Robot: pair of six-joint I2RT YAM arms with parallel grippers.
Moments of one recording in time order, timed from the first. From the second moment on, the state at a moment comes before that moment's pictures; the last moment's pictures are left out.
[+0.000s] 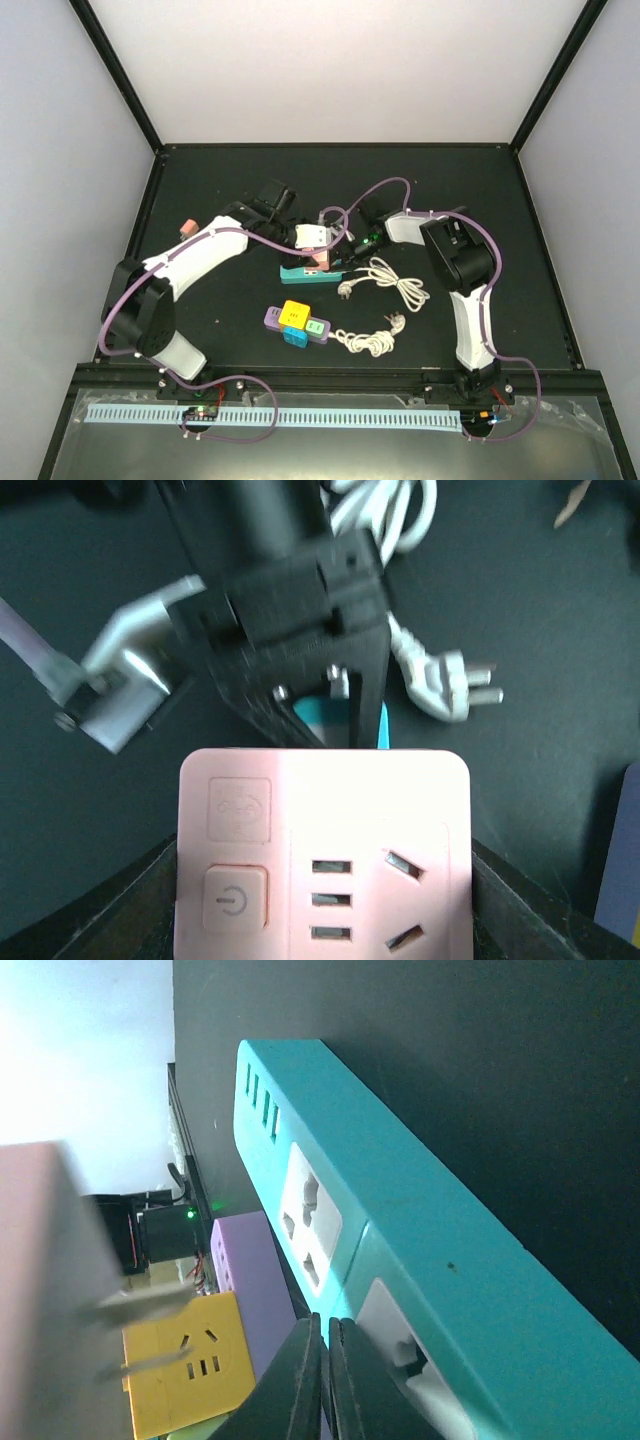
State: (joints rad) left arm -0.55 1.59 1.17 -0.67 0.42 0.92; right arm 0.49 2.14 1.27 -0.44 -1.09 0.22
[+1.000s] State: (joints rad) left arm -0.33 1.54 1.47 -1.11 0.21 0.85; right arm 0.49 2.04 1.28 -0.46 -0.91 0.14
